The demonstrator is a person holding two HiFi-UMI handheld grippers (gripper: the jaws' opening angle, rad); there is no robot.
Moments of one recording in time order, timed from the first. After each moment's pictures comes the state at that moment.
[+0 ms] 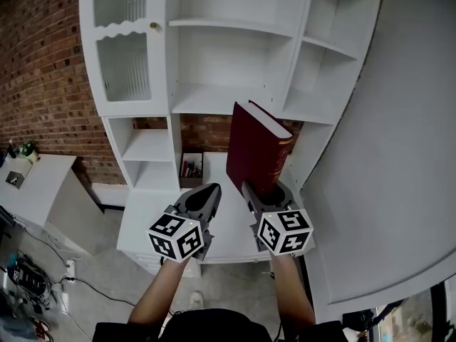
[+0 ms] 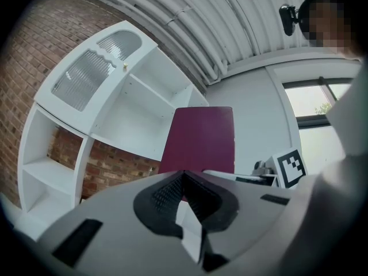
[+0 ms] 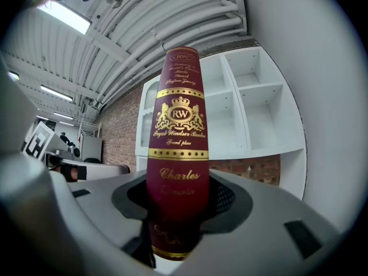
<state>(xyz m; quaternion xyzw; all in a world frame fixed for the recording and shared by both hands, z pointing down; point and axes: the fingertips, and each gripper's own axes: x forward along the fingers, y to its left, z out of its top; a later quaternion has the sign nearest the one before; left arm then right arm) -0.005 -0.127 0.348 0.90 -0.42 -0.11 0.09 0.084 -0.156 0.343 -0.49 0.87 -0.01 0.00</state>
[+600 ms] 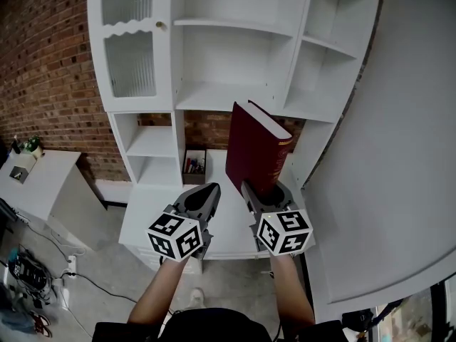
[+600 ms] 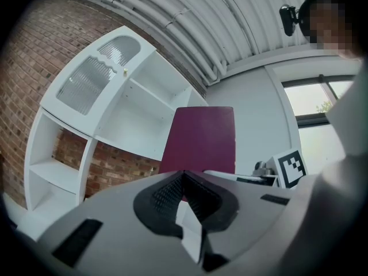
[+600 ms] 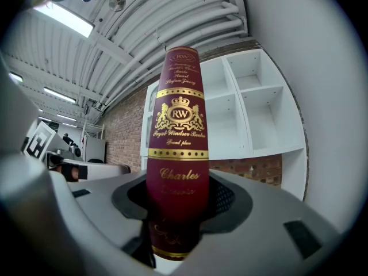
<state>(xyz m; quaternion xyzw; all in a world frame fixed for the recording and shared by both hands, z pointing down) -0.004 -0.098 0.352 0.89 -0.43 -0.11 0.09 0.084 -0.128 0.348 -0.48 0.88 0.00 0.01</state>
